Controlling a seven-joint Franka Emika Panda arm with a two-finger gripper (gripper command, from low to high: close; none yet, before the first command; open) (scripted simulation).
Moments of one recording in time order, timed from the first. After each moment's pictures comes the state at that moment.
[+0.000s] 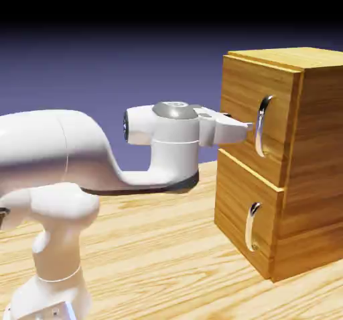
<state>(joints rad) 0.84 -1.12 -1.03 -2.59 -2.66 2.81 2.56</state>
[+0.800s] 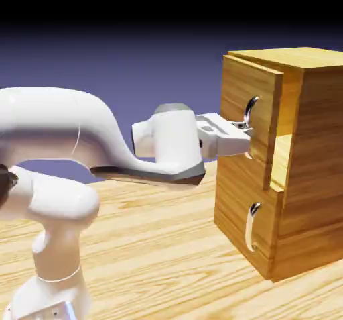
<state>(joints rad) 0.71 -0.95 -0.83 -2.71 -2.71 2.52 2.90</state>
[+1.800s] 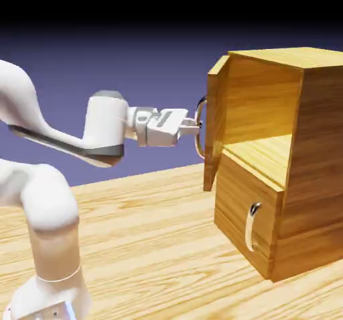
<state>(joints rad) 0.06 -1.02 0.23 -2.94 -1.72 2.32 2.86</state>
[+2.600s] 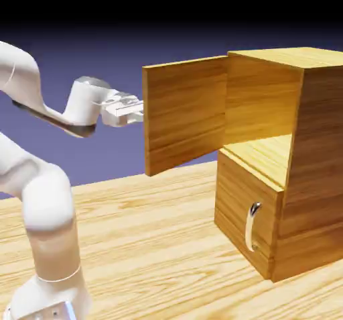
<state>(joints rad) -0.13 -0.61 1.03 -2.46 -0.89 1.39 2.83</state>
